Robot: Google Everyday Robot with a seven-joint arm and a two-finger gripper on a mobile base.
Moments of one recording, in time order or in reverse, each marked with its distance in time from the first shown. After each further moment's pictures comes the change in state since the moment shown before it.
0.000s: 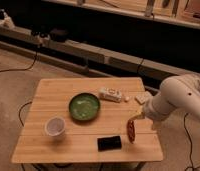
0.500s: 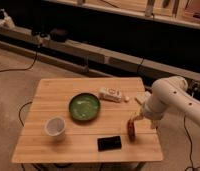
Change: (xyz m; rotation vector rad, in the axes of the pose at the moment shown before) arm 0.039 0.012 0.051 -0.054 -0.014 -0.024
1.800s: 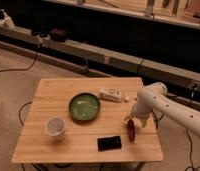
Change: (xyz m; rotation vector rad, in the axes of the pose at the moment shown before) arm 0.039 -0.021 0.088 -0.027 0.027 0.075
